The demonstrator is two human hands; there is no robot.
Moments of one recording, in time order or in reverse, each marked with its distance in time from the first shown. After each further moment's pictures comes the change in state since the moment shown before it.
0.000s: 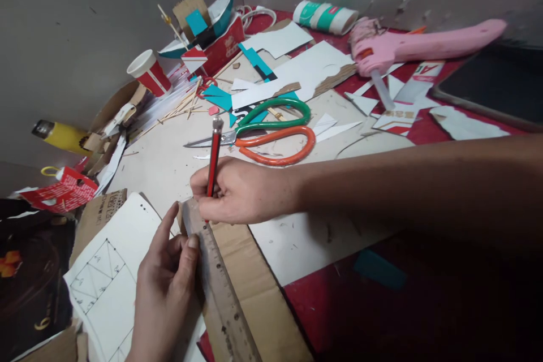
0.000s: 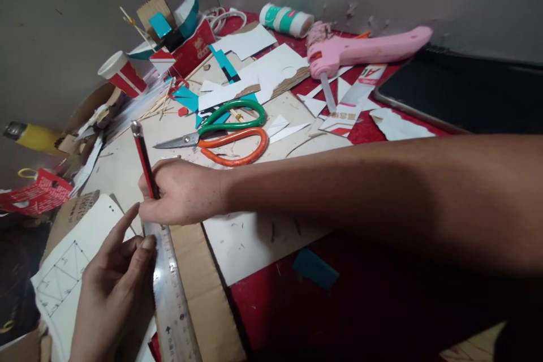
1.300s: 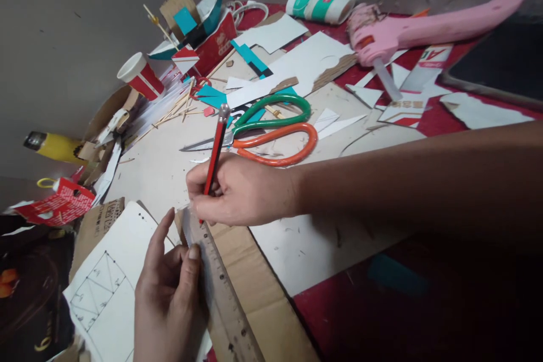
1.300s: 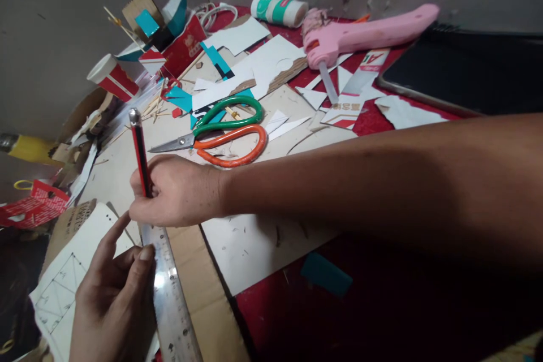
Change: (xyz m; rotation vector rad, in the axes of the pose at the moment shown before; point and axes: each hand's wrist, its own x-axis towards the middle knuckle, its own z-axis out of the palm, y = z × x) left_hand -0.008 0.014 0.013 -0.027 0.079 -0.059; right_hand 0.002 0.004 0.001 0.103 0.127 -0.009
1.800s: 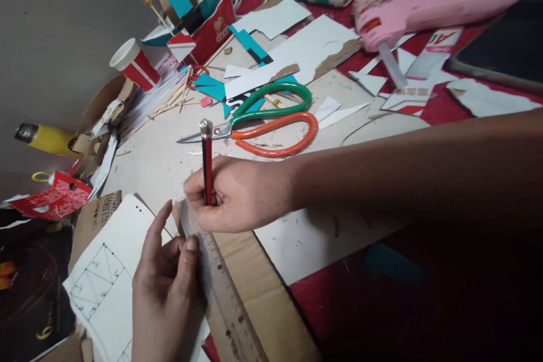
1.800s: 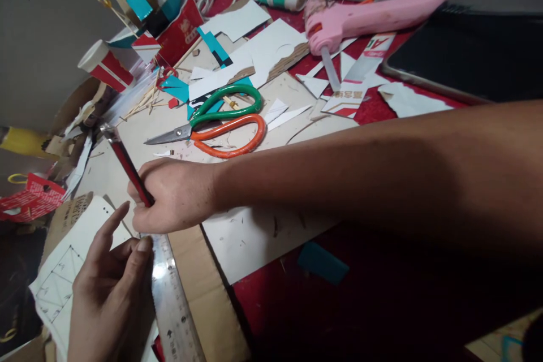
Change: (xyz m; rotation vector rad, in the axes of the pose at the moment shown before) left_hand 0.003 -0.003 -0.004 0.033 -0.039 0.038; right_hand -0.003 -0.004 -0.002 -0.181 -0.187 -0.009
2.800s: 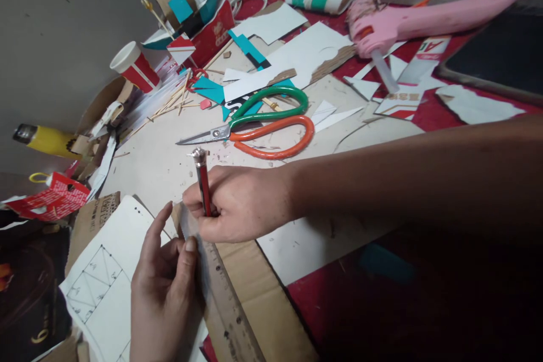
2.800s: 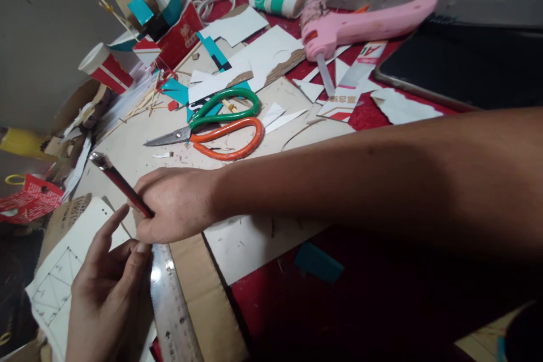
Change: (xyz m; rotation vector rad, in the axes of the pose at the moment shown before) left_hand 0.001 -0.001 -0.001 -0.010 -0.004 -0.020; right_hand 0.000 -0.002 0.002 -0.083 -0.094 -0.014
